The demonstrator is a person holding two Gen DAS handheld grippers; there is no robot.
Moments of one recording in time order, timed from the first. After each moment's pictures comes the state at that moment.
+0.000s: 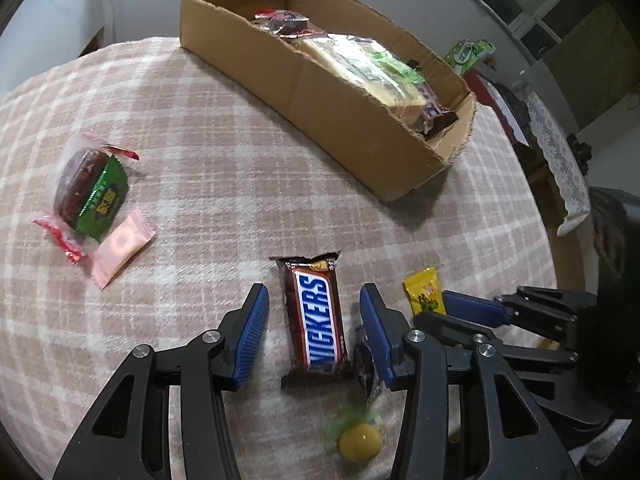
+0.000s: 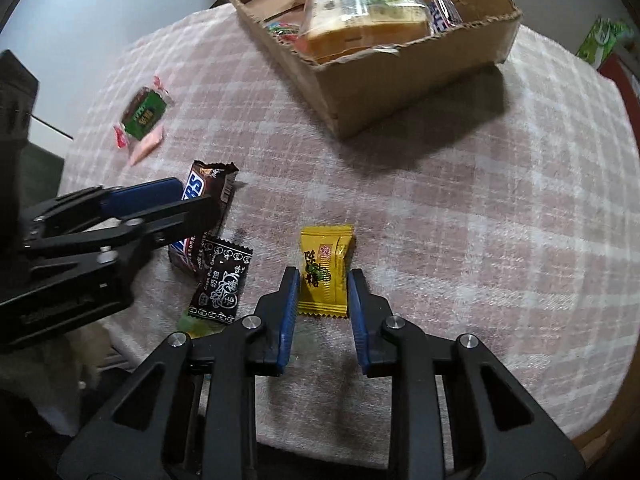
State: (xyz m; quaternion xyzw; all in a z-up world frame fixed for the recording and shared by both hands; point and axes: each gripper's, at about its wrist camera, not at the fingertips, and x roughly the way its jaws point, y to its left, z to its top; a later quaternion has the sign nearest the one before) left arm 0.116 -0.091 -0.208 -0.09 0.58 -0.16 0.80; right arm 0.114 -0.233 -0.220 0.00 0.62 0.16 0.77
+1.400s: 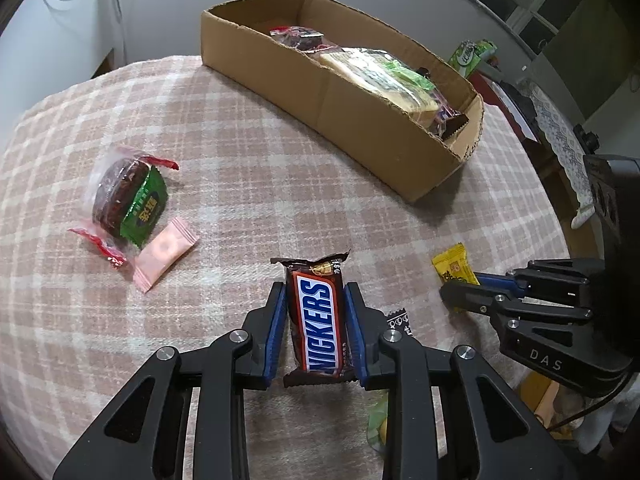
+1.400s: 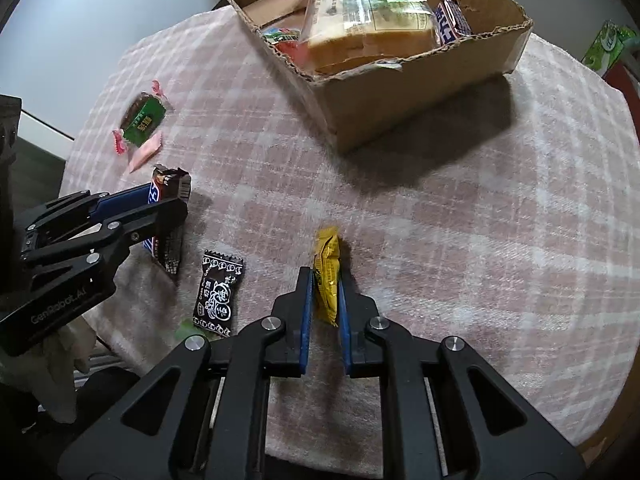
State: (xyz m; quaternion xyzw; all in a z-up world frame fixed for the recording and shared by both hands) left arm 0.102 -0.071 -0.201 -0.05 0.55 -0.16 0.82; right arm 0.119 -0.230 -0.224 -0.02 0.61 0.17 0.77
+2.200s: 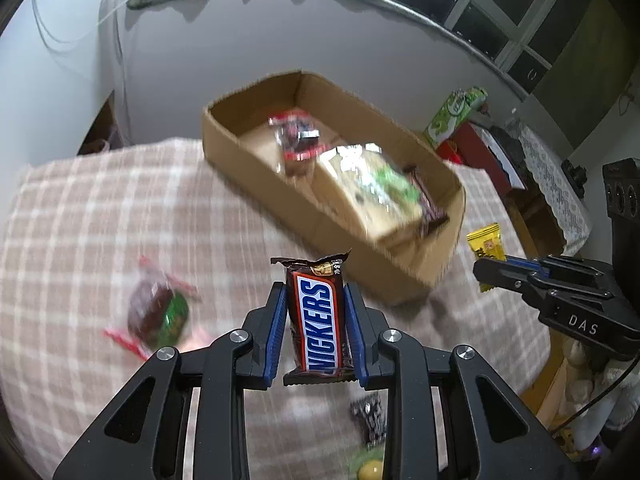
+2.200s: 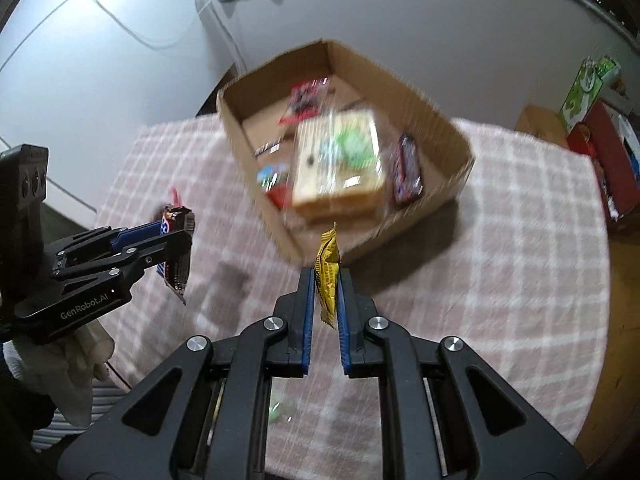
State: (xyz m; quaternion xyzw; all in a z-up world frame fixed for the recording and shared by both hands) left arm 0.152 -0.061 -0.143 -0.08 0.49 -0.16 0.85; right arm 0.164 -0.263 -0.136 0.01 0.52 0.17 0.84
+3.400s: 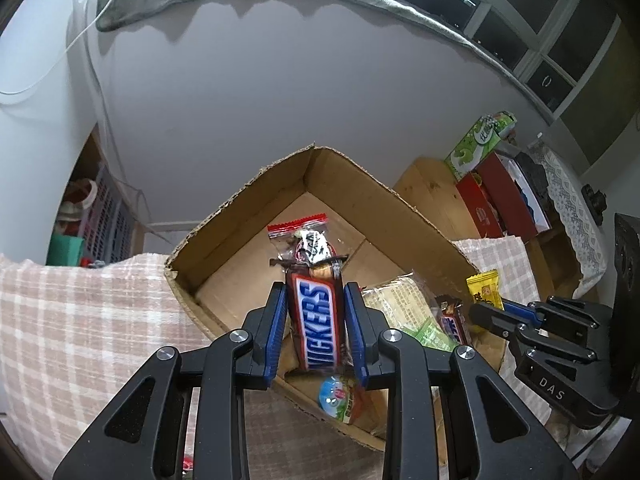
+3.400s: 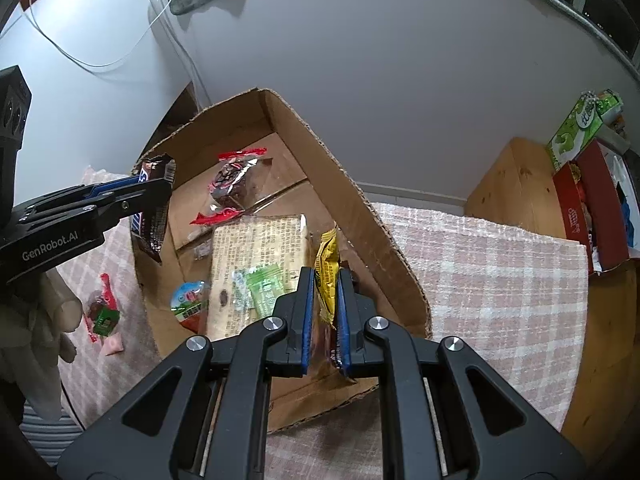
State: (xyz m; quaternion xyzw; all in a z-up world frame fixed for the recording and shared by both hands) left arm 0.284 -0.082 -0.144 -0.07 0.50 -0.15 0.85; right arm 0.287 -0.262 -0.151 -0.03 0.53 0.12 0.84
